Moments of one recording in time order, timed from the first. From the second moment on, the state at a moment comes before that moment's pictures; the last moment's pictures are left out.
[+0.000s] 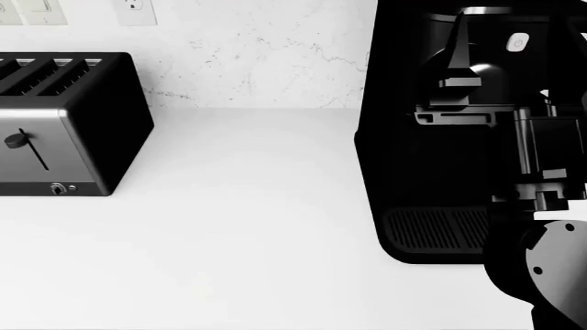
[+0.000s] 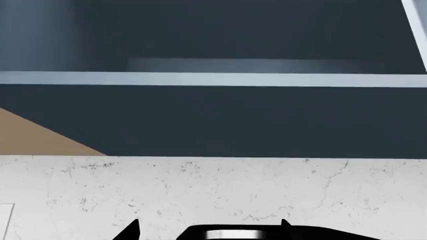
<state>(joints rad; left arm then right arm) -1.90 -0.68 0.68 0.38 -1.71 -0.33 -0.79 0.84 0.89 -0.68 -0.55 0.75 0.01 0.83</state>
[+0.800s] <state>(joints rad) -1.92 -0.50 0.77 0.21 -1.49 -0.33 -0.74 0.84 0.88 -0.69 -0.54 0.74 0.02 0.82</state>
